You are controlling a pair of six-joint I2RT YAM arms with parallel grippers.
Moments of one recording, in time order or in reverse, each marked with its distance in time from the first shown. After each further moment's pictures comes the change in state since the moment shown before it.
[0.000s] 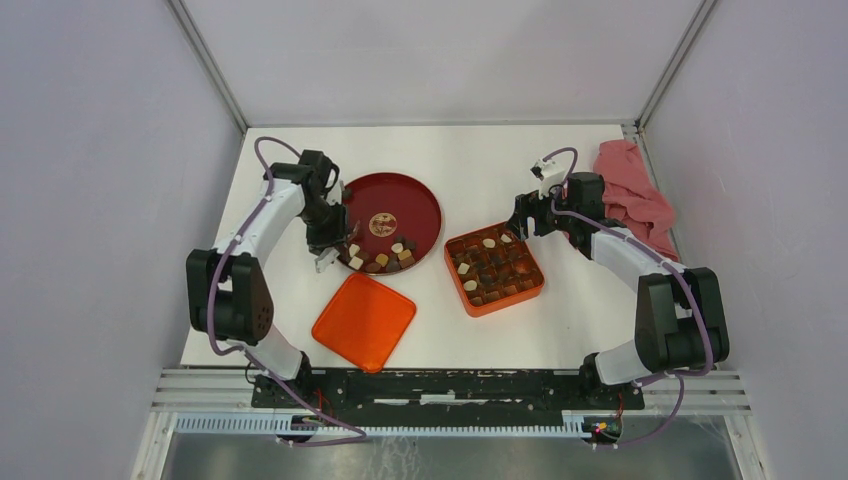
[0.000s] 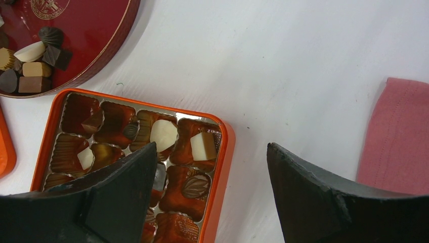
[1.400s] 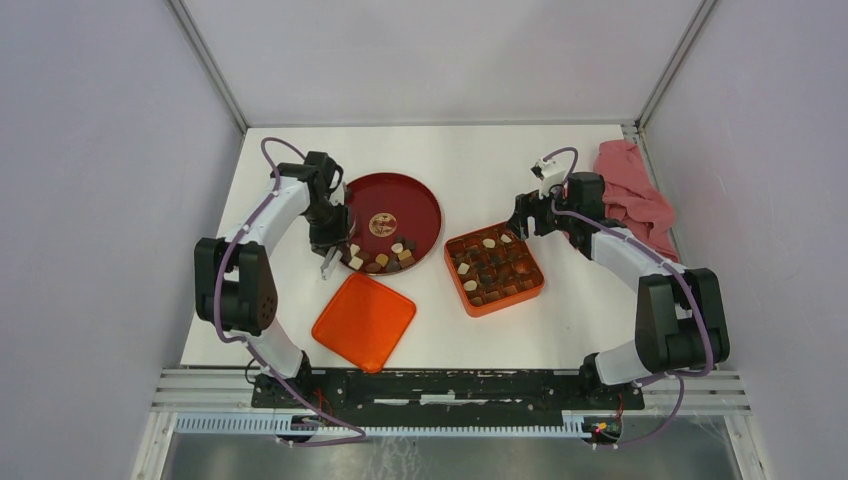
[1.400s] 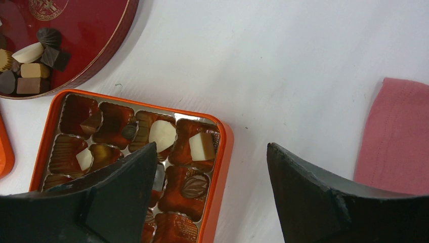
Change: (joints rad) left arm 0.000 0.050 -0.002 0.054 -0.011 -0.002; right arm 0.001 -0.004 0.000 0.000 0.007 -0.001
